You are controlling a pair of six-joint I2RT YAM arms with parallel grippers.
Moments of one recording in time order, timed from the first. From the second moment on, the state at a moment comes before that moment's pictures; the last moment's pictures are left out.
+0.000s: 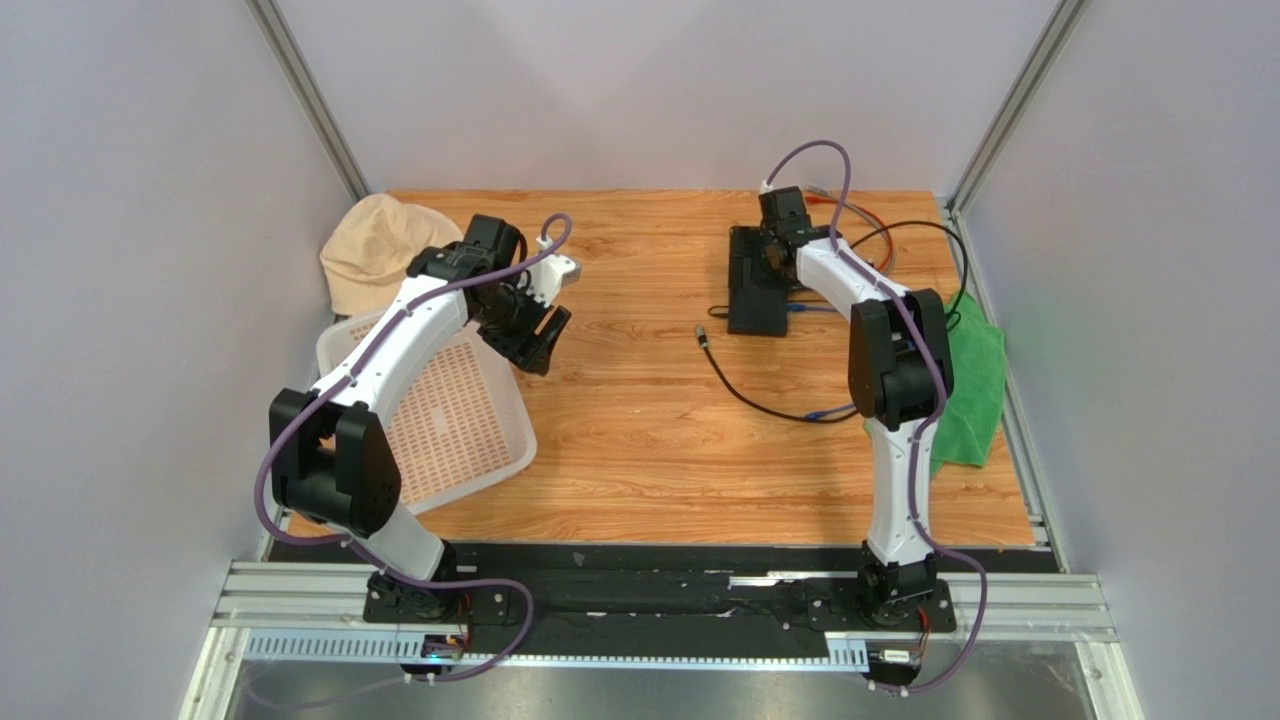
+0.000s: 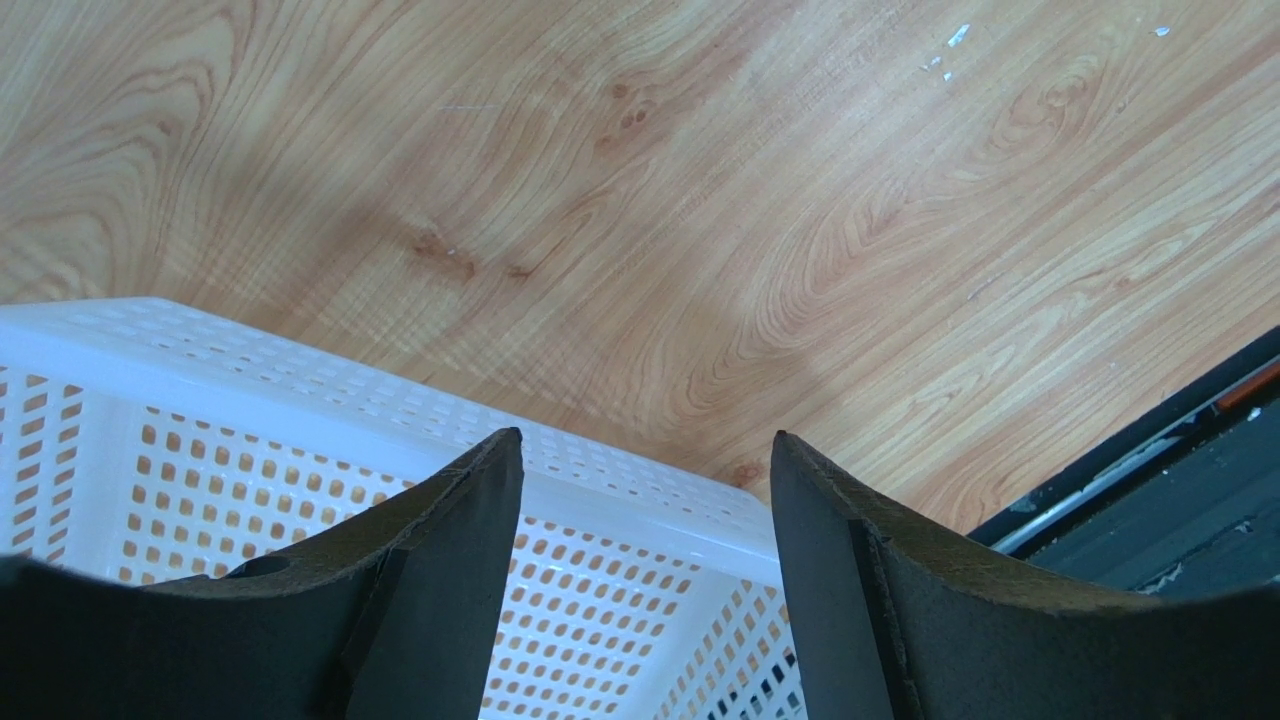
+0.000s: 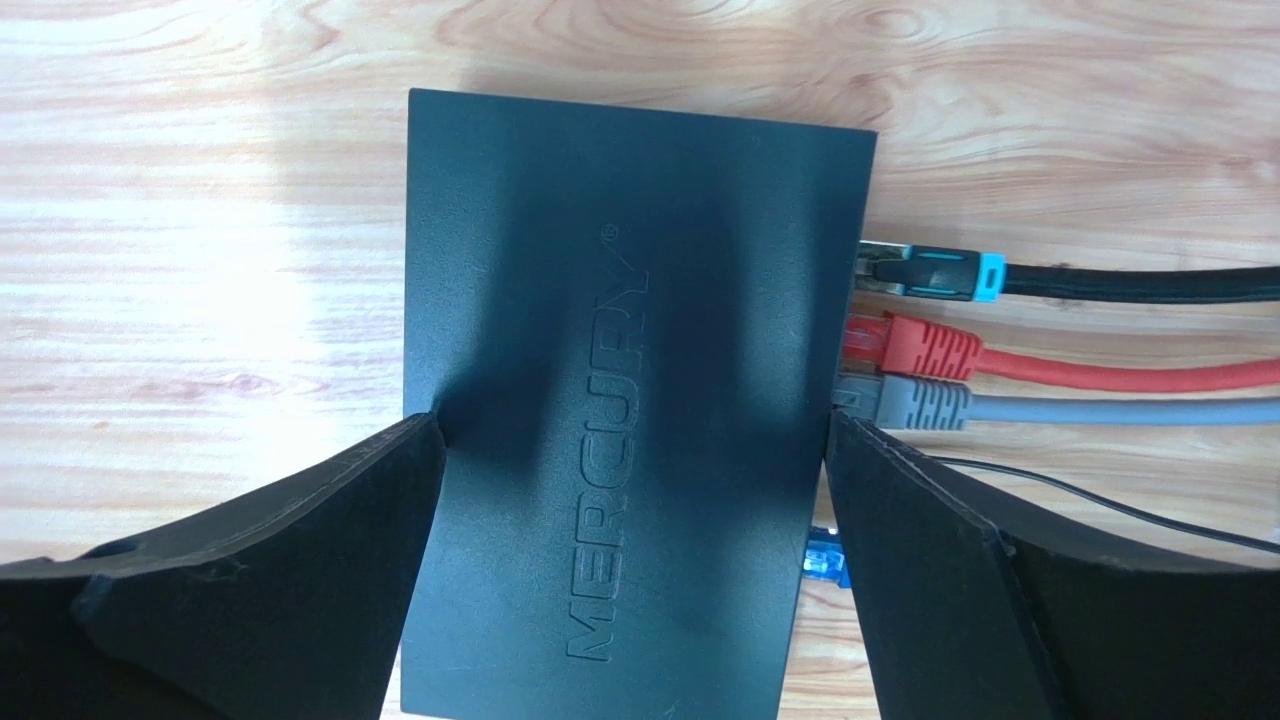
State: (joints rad) left arm -0.29 1.59 1.38 -0.98 0.27 0.38; right arm 0.25 2.21 1.76 -0.47 0.11 0.22
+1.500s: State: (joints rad) left arm -0.29 1.57 1.33 -0.94 0.30 0.36; right arm 0.44 2.14 1.61 -0.41 -0.19 0.14
